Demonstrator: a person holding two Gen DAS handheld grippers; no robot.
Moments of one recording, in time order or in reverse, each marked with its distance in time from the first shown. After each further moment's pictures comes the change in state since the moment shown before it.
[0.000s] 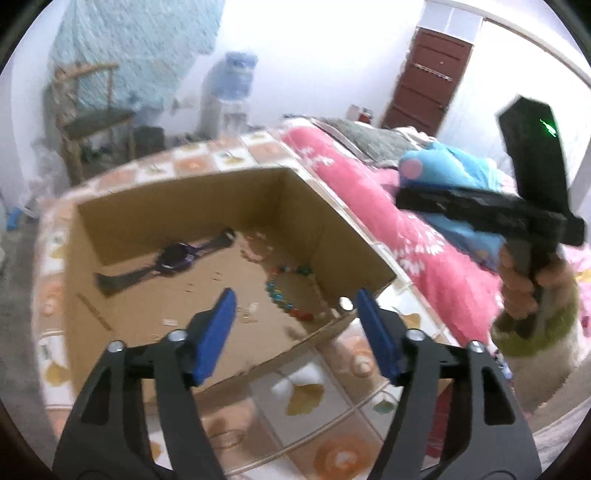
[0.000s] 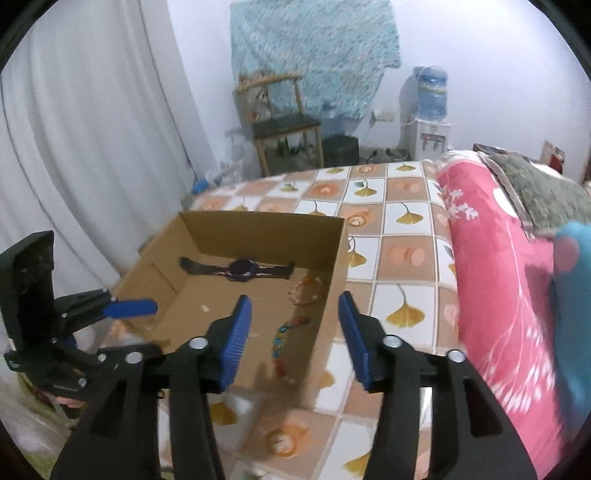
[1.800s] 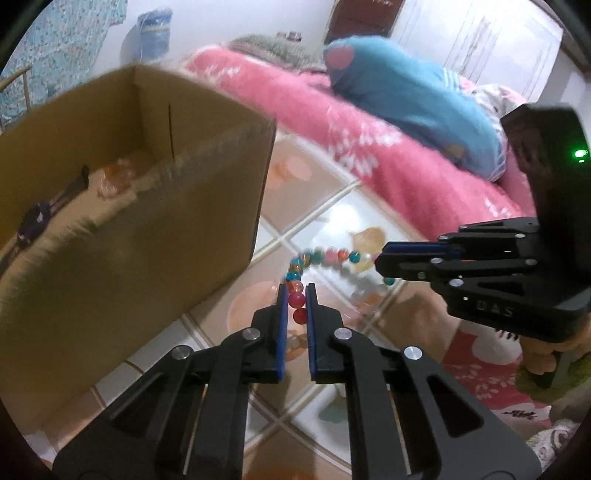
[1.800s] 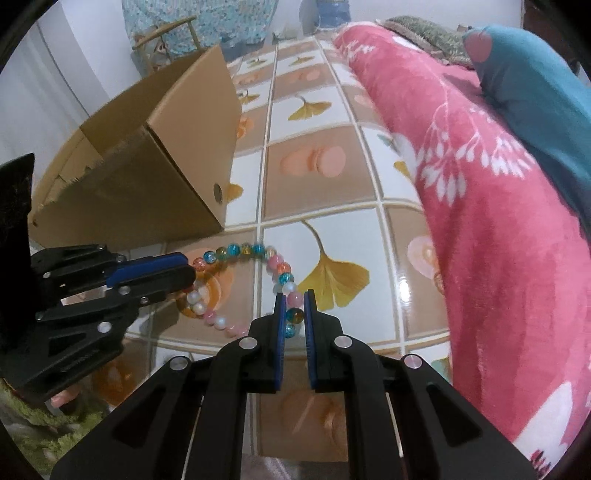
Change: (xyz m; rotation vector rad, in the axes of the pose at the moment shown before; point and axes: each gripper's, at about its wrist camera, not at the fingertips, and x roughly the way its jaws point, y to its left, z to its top) left arm 0.122 -0.087 -0.065 0.198 0.229 -0.190; right arm 0.020 -0.052 -0.151 0.259 0.254 -0.254
